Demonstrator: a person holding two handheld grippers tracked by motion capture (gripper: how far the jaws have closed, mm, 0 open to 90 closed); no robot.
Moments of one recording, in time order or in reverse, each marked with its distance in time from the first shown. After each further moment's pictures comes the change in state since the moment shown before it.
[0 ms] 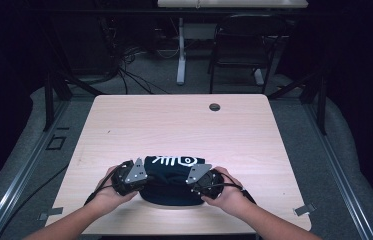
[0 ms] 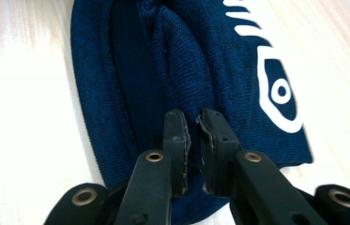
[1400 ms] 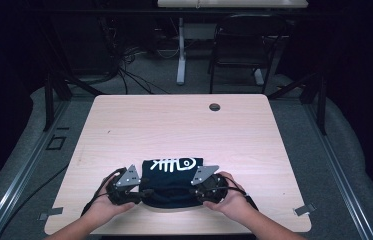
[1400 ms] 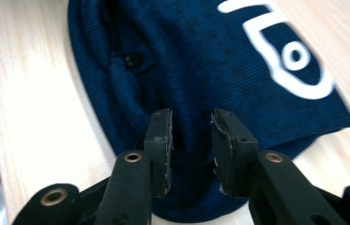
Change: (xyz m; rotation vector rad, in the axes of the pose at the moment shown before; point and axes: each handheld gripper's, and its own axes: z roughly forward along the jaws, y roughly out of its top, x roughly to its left) left arm -0.016 -0.022 -0.007 -0.032 -0.117 -0.175; right arm 0.004 -0.018 0.003 -0.018 0.061 0.116
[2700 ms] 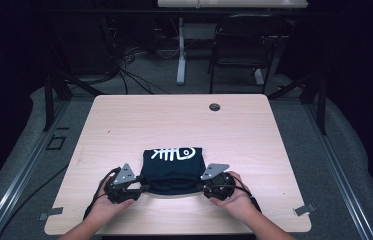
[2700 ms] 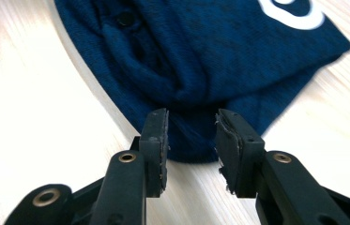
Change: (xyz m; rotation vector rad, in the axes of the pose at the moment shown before) left arm 0.018 -0.022 0.006 -0.053 0.115 -0.145; right arm -0.020 -0.028 0.007 -0.021 -0.076 0.117
